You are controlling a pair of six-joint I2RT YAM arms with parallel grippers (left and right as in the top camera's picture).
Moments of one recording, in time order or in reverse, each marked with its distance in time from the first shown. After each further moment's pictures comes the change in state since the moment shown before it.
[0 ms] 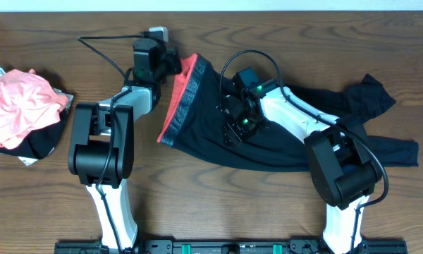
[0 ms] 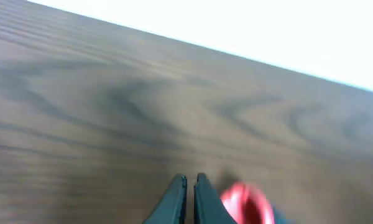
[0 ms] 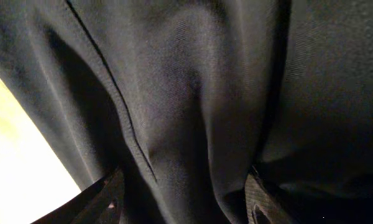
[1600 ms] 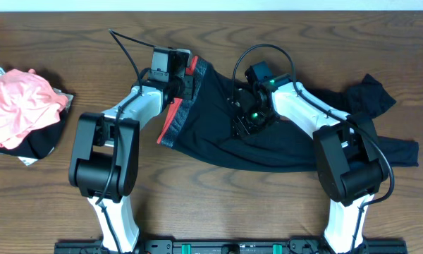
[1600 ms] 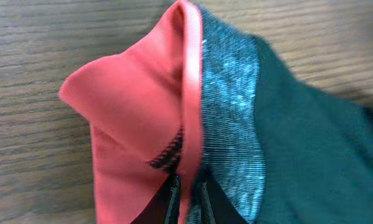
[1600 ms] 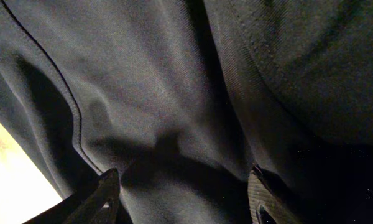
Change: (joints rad) left arm -0.102 -0.109 -0.001 -0.542 0.026 0.274; right arm -0.080 0.000 0.000 0.001 -0.003 0.019
